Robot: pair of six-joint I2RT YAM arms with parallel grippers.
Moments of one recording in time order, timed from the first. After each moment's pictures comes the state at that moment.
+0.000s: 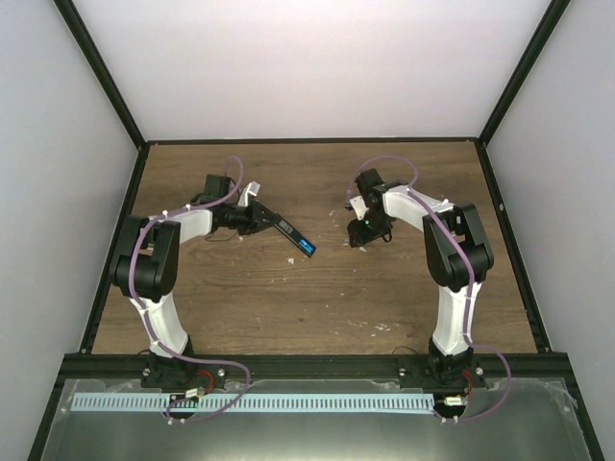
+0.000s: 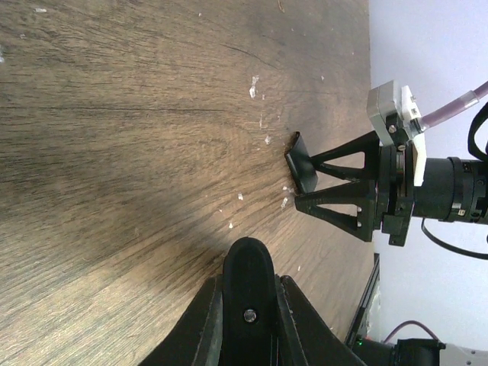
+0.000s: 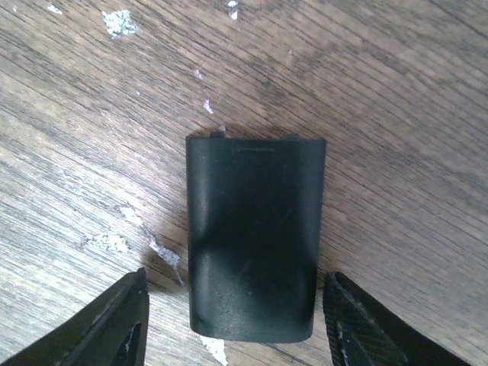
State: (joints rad) left arm -0.19 1.86 1.05 -0.08 0.92 -0.54; right arm 0.38 1.97 1.36 -0.77 -0.10 -0.14
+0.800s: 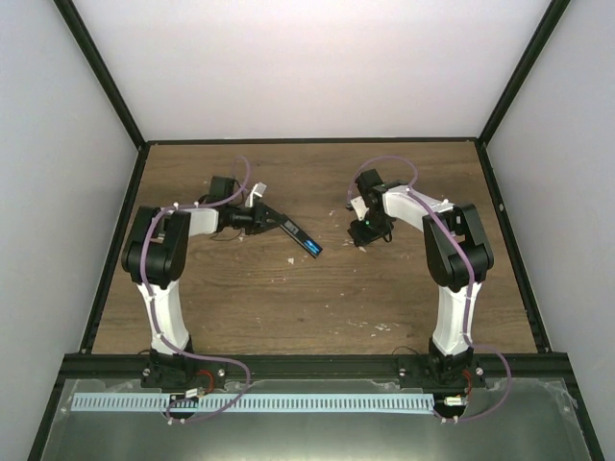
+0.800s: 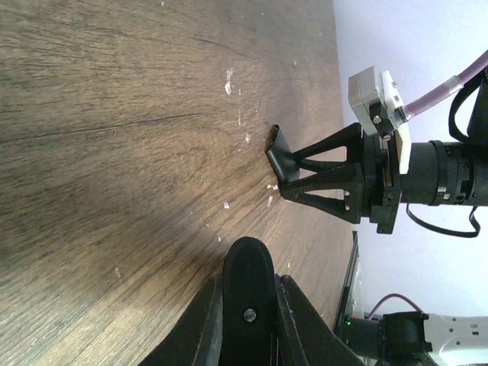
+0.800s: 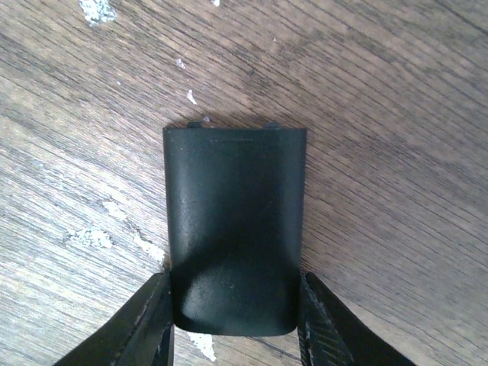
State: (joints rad) left arm -0.19 1.99 1.09 0.02 1.04 -0.52; right arm 0.38 1.97 1.35 -0.78 -0.07 -0.14
